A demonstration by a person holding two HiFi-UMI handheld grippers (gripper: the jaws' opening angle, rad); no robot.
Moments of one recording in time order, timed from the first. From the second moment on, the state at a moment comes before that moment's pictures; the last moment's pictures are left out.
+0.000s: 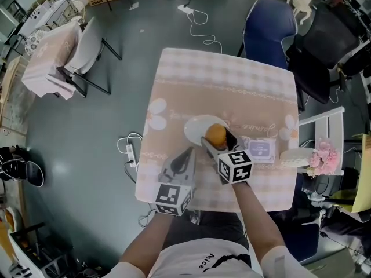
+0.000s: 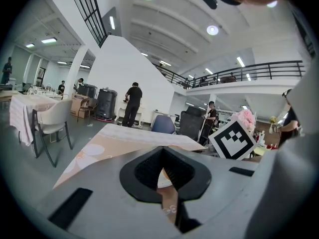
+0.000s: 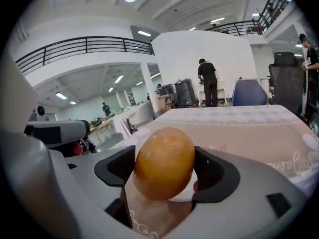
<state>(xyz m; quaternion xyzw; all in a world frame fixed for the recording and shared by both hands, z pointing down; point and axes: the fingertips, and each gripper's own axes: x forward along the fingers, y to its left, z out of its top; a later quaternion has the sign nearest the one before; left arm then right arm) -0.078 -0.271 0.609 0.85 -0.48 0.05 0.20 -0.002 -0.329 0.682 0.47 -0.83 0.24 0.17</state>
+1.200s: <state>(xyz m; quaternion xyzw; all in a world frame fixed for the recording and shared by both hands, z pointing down) -0.076 -0.268 0.591 0.84 -0.49 0.07 0.21 0.001 -0.329 0.661 0.46 -0.83 0.21 0.22</state>
